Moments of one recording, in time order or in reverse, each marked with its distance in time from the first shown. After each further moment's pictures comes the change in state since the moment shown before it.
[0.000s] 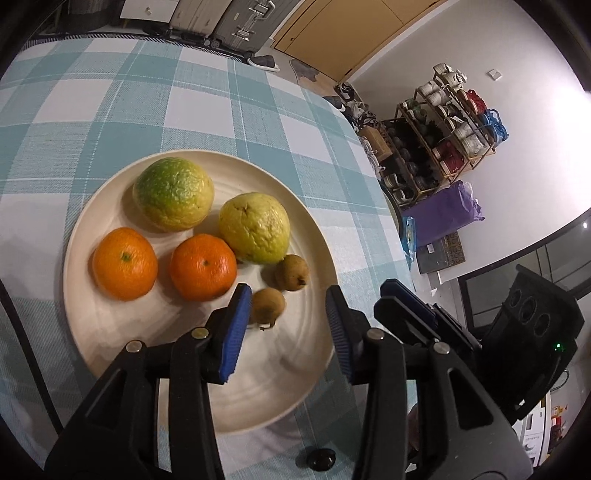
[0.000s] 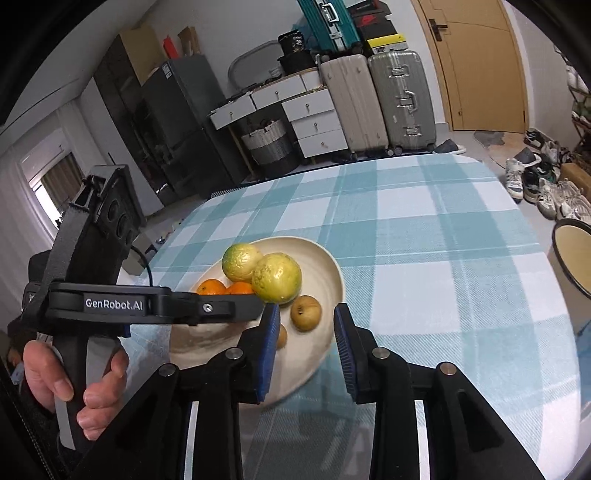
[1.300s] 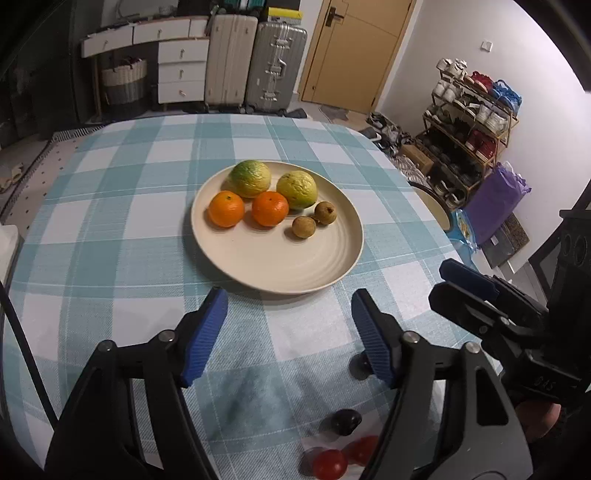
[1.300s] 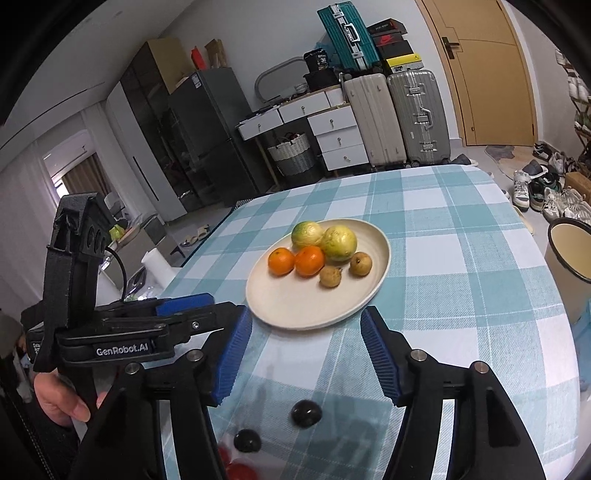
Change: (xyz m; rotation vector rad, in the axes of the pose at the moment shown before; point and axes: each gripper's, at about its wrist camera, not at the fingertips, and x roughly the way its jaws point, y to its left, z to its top) left arm -0.122 -0.033 -0.139 0.218 -0.241 0.316; right arm -0.083 0.058 -0.061 -0.037 -0.065 0.070
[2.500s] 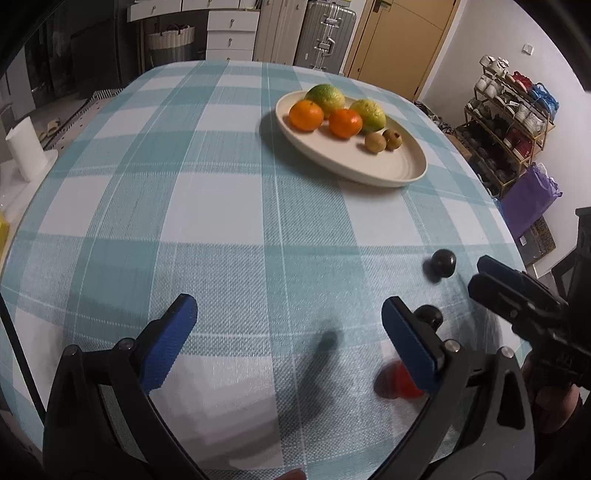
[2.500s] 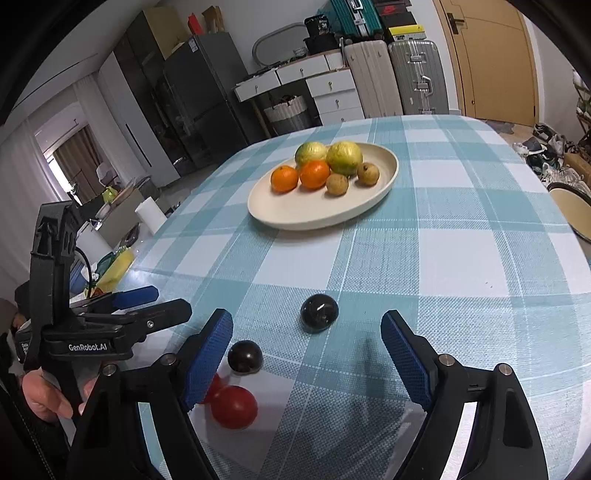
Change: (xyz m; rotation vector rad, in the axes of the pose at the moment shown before) left arm -0.003 0.051 -0.099 -0.113 0.094 0.121; right arm 0.012 0.012 -0.076 -0.010 0.145 -0.028
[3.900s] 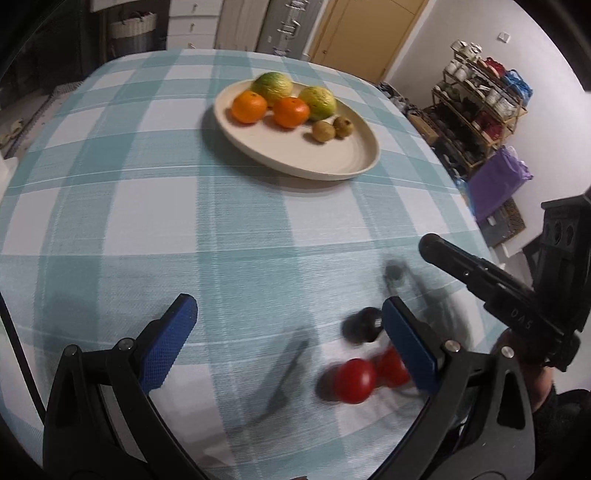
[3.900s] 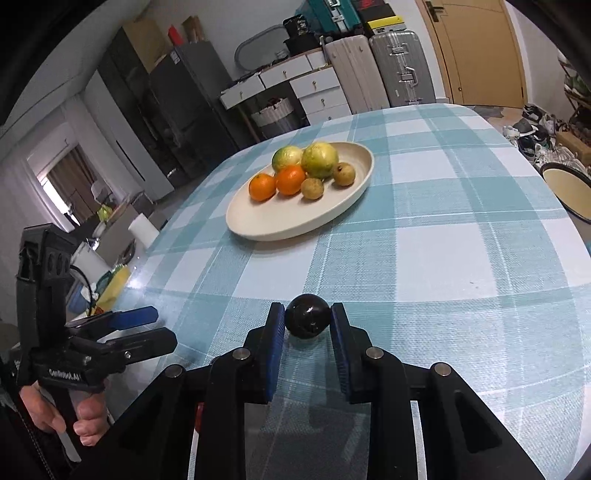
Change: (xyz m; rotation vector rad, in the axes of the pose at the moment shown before) left arm 0.005 -0.033 0.018 0.056 0.085 -0.161; right arm 0.001 -0.027 0.009 0.086 -0.013 0.007
